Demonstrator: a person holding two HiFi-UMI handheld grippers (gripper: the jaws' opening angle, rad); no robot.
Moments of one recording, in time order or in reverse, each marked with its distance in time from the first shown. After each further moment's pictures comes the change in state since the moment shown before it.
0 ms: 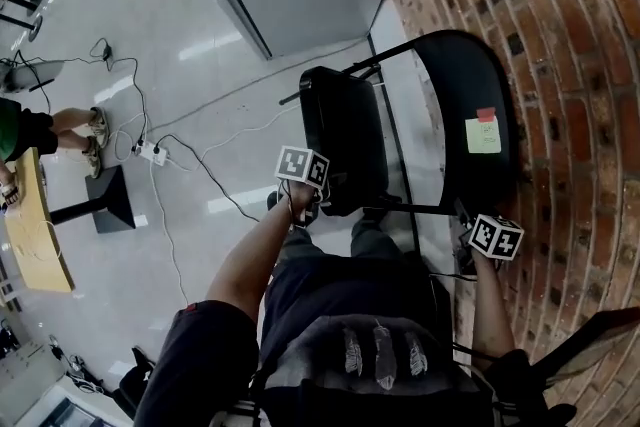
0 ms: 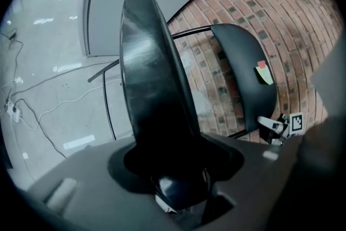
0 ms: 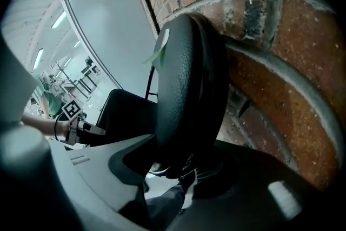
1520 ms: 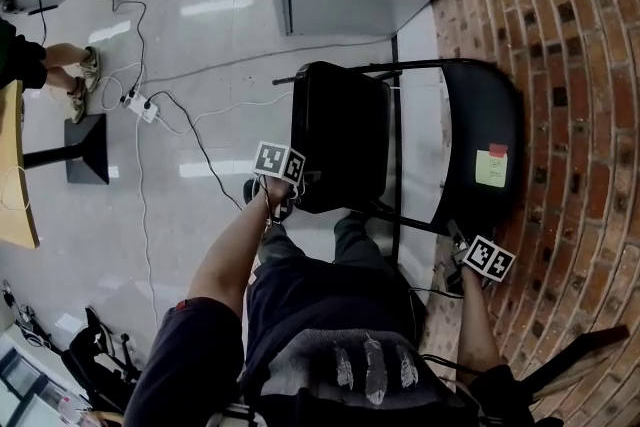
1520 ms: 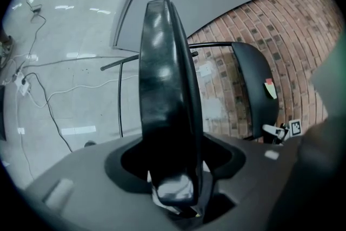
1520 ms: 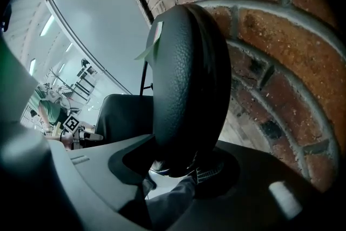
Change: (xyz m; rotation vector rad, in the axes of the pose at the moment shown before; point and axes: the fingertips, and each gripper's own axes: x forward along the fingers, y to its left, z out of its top) left arm -0.021 0.108 -0.037 -0.161 -0.069 0.014; right arm 0.030 0.017 -0.027 0.099 0.101 0.008
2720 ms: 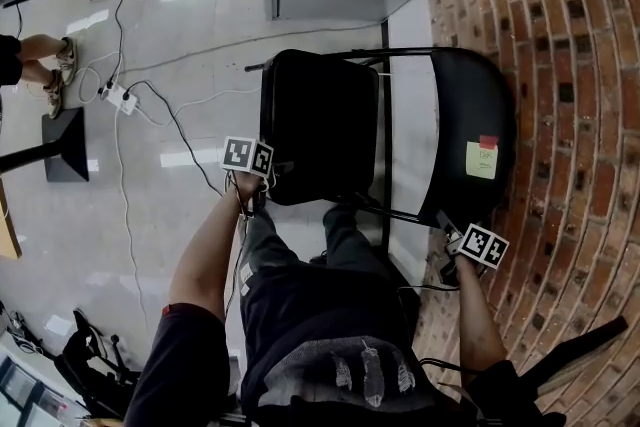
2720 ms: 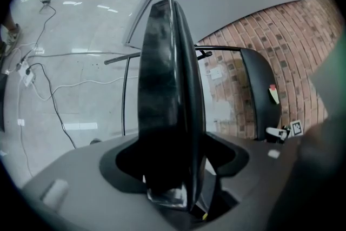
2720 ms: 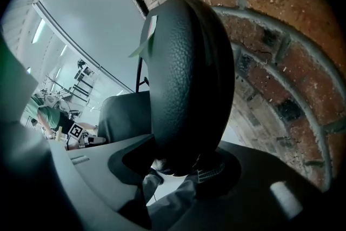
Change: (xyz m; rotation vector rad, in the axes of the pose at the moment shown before) left arm -0.002 0.067 -0.007 -0.057 -0.025 0.007; right arm 0.028 0.013 -0.015 0.066 0.080 0.025
